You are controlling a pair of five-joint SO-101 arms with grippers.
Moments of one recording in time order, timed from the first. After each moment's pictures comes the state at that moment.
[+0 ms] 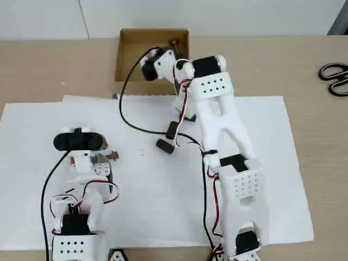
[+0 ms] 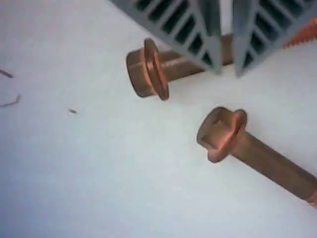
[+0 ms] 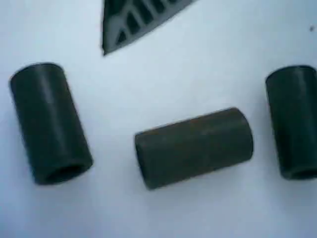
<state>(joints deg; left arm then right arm) -5.8 -87.9 92.0 47.2 5.7 -19.7 37.0 -47.3 95.7 36.2</state>
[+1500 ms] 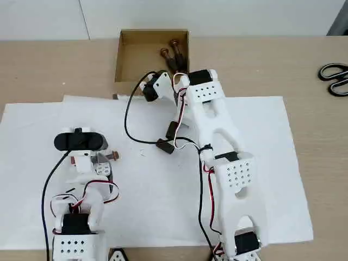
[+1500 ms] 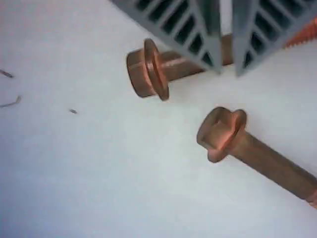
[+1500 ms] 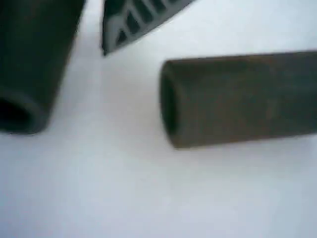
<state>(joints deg) -5.8 -87.9 92.0 47.2 5.7 -18.9 50.5 -46.0 86.6 44.3</state>
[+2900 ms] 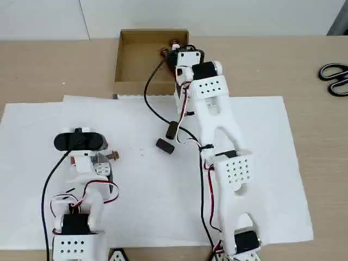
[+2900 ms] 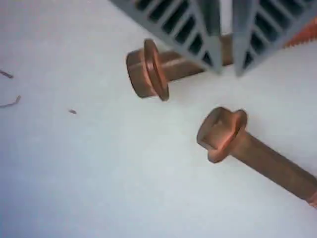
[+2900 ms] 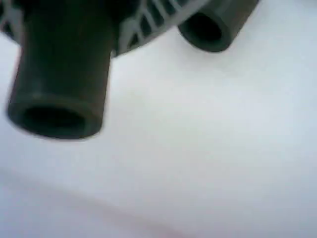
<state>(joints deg) -5.8 -87.9 92.0 47.2 5.7 -18.2 52.0 -60.0 95.2 -3.8</state>
